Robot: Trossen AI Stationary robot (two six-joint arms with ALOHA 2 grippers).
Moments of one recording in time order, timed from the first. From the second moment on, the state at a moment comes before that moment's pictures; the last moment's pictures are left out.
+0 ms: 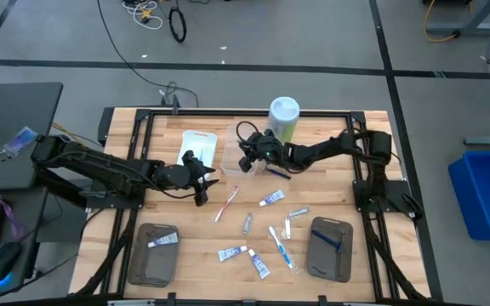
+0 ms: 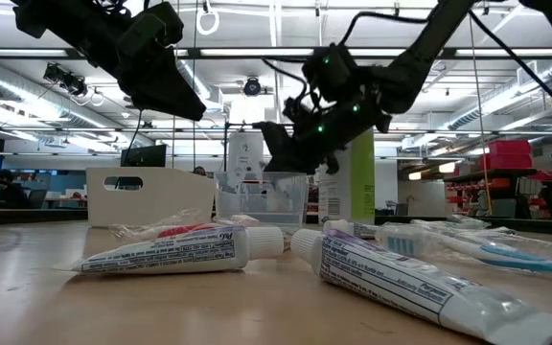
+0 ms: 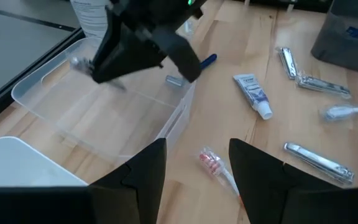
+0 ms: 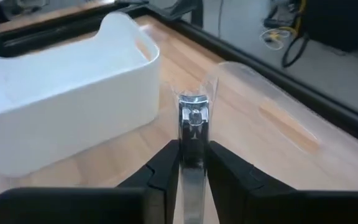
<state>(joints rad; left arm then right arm) -0.14 1.11 0.59 -0.03 -0.45 -0.27 -0.22 1.94 1.00 0.47 0.31 0.22</state>
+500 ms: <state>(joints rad) -0.14 1.11 0.59 -0.03 -0.45 -0.32 -0.26 1.94 1.01 0.46 0.23 0.22</state>
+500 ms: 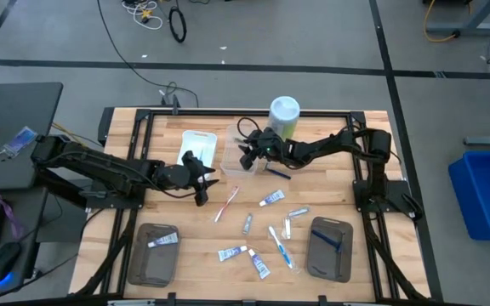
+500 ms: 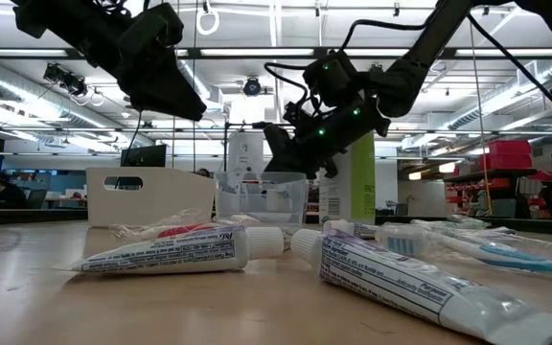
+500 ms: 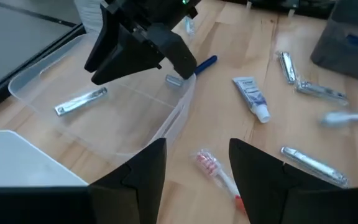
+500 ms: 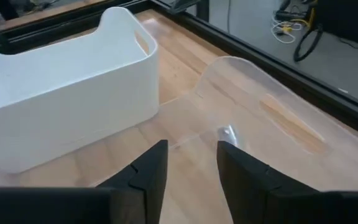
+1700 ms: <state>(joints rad) -0.13 1.86 1.08 -0.48 -0.09 -0.58 -0.06 1.54 1.01 -0.39 0.26 0.11</state>
